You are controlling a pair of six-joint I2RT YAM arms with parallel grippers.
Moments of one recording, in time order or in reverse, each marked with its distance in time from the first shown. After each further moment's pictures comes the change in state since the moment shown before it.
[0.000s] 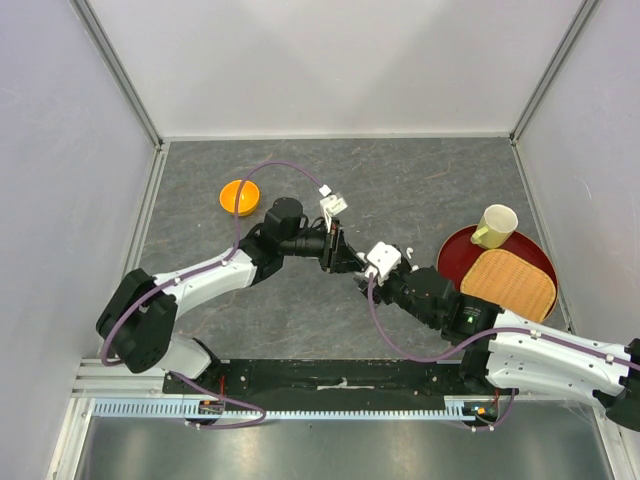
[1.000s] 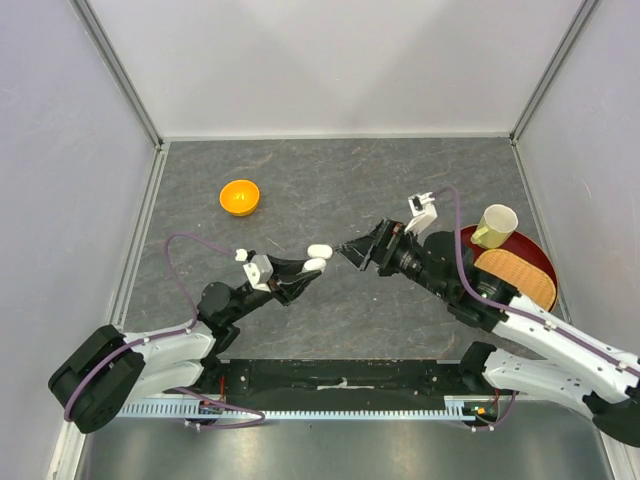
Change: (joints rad) left arm -0.004 -0.415 -0.766 0.924 -0.474 0.326; right arm -0.143 0.028 0.259 -0.123 -0.138 1.033
